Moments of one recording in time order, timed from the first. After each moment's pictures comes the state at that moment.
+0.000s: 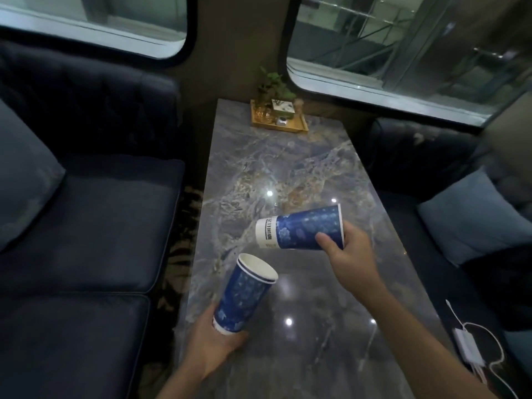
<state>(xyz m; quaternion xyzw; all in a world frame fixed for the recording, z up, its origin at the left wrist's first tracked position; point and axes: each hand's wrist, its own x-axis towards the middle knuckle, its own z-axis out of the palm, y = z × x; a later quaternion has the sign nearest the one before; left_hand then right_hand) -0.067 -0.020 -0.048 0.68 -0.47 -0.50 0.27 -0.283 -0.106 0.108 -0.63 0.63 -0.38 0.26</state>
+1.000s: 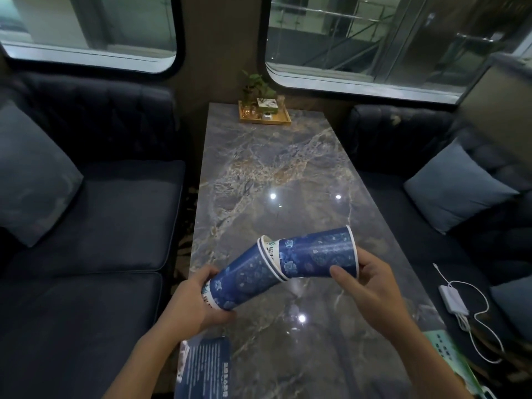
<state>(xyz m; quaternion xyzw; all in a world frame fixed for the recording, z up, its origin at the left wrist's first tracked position) -0.037 0.079 0.009 0.58 -0.62 -0.44 0.28 -0.349 0.097 0.121 -0.62 0.51 -0.46 0.38</state>
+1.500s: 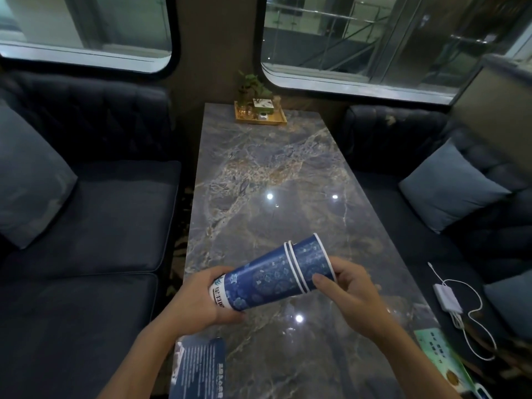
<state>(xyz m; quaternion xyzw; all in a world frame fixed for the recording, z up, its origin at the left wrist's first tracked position) -0.056 0.072 0.035 0.52 -0.64 -0.50 0.27 -0.336 0.100 0.117 -0.63 0.49 -0.41 0.44</state>
